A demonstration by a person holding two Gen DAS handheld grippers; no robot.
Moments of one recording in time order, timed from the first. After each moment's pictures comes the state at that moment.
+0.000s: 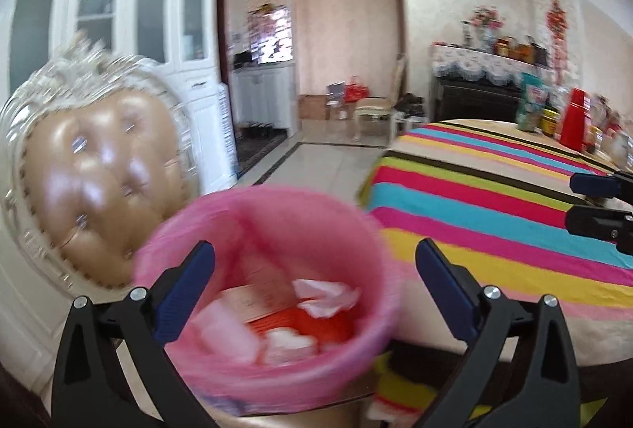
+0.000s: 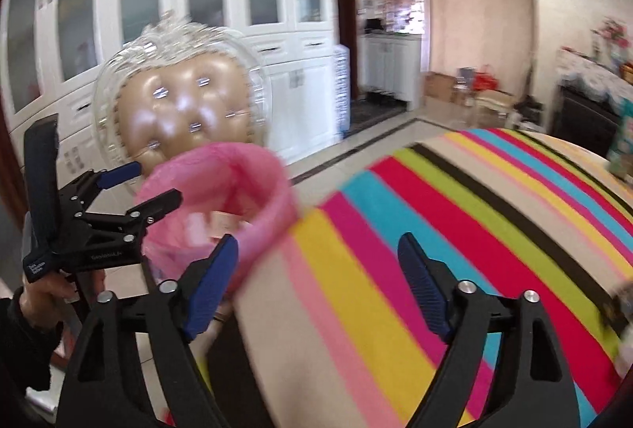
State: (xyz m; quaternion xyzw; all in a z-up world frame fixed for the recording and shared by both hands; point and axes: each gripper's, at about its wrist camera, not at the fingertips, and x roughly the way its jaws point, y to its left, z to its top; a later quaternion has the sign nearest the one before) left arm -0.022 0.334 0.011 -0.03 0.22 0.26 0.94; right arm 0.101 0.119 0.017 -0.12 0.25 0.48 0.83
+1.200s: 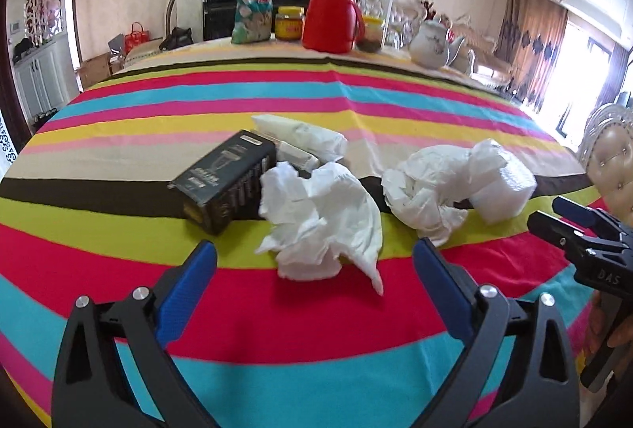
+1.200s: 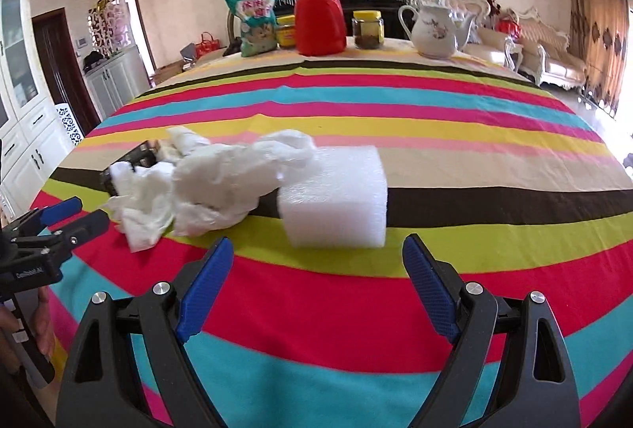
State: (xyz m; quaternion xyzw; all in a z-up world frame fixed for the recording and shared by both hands) left arm 0.320 -0.065 -0.043 -0.01 0.37 -0.09 0.93; right arm 0.272 -0.323 -0.045 0.03 0.37 0.07 0.93
